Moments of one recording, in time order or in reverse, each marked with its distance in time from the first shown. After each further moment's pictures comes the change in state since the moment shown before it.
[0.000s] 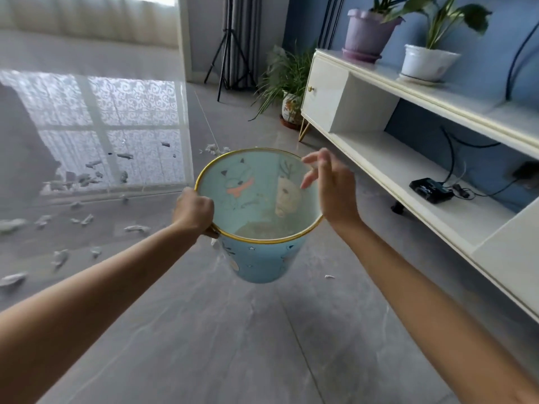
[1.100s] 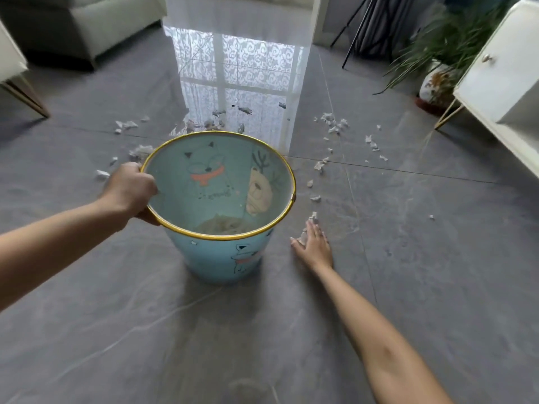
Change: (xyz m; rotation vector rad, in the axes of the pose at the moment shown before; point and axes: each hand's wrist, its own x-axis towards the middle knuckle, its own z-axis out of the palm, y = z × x) left_hand -0.022 -0.128 -0.226 0.135 0.454 -0.224; right_hand -0.150 0.114 0.305 -0.248 -0.751 0.217
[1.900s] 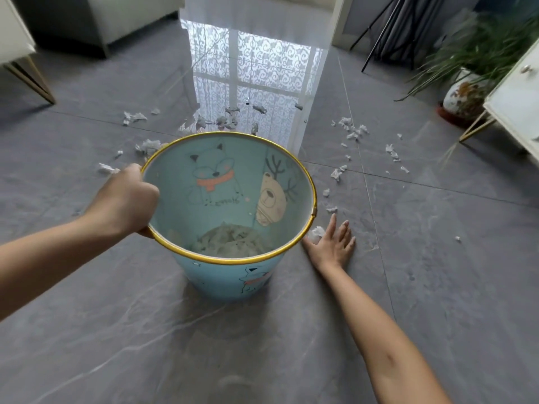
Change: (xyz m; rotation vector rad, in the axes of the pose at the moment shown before) left_hand 0.013 -0.019 -0.001 0.292 0.075 0.081; right_hand 0.041 -0.014 0.004 -0.249 0.071 0.247
